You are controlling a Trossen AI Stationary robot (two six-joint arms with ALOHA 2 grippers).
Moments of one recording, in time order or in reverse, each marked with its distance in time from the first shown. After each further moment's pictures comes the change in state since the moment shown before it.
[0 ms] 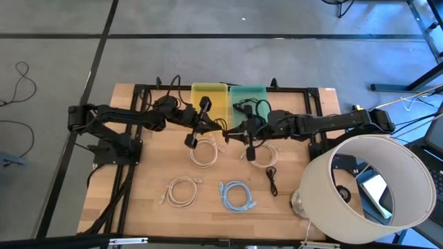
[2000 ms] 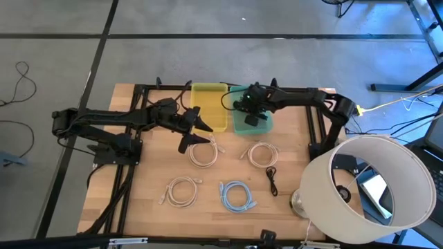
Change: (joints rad) left arm -0.034 -0.223 0.000 -0.719 -0.127 -0.145; right arm -0.596 0.472 0.052 -0.516 0.155 -0.210
